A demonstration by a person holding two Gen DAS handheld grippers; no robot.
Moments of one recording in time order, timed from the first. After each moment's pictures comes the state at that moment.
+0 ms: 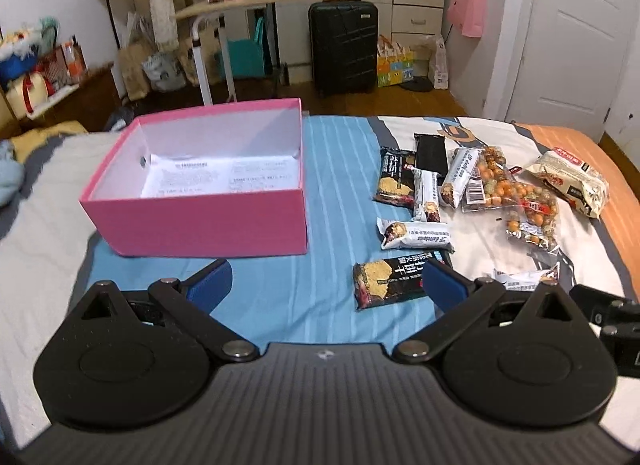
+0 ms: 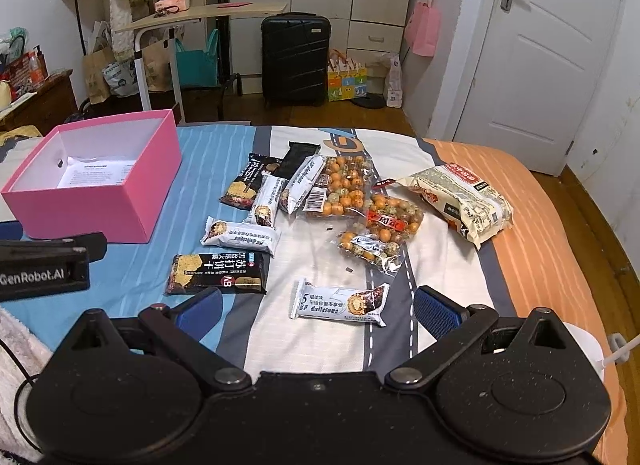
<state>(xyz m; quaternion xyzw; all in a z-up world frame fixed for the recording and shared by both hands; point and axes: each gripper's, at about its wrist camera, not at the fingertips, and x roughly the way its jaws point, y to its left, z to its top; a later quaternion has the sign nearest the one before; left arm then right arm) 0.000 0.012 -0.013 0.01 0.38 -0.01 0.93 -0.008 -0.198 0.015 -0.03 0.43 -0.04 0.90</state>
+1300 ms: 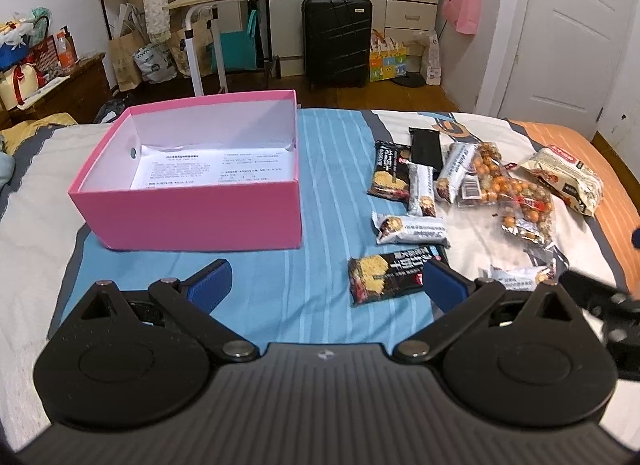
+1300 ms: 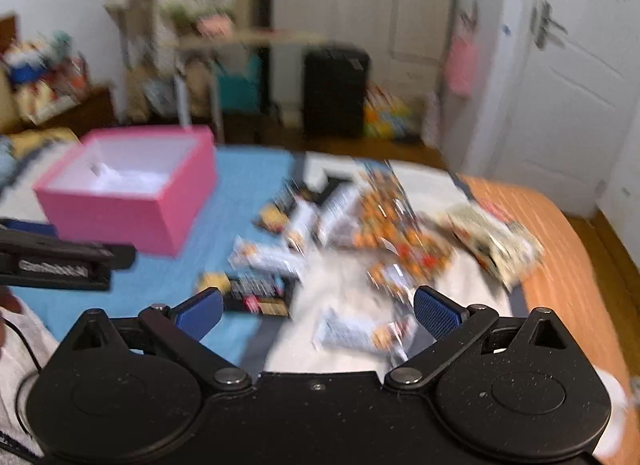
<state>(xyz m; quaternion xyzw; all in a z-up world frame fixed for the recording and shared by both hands) 0.007 0.015 -0.021 0.01 0.38 -0.03 0.92 -0.012 -0.202 0.008 -0.03 0.34 0.05 0.94</state>
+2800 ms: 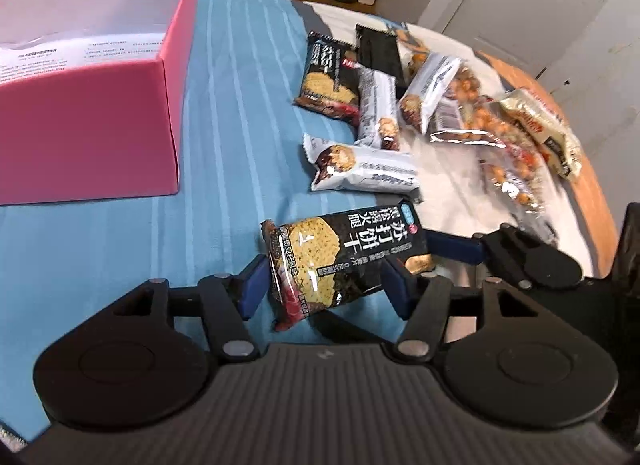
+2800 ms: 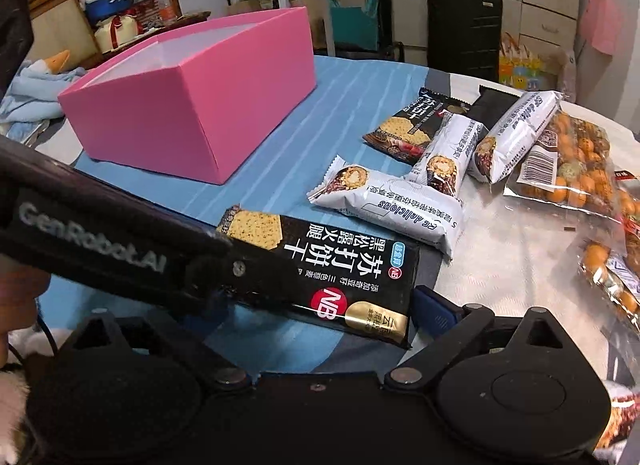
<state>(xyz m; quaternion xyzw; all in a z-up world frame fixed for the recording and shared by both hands) 0.111 0.005 -0.141 -0.09 0.50 -0.17 0.84 0.088 -0.157 -0.144 -0.02 0.45 0.21 0.86</state>
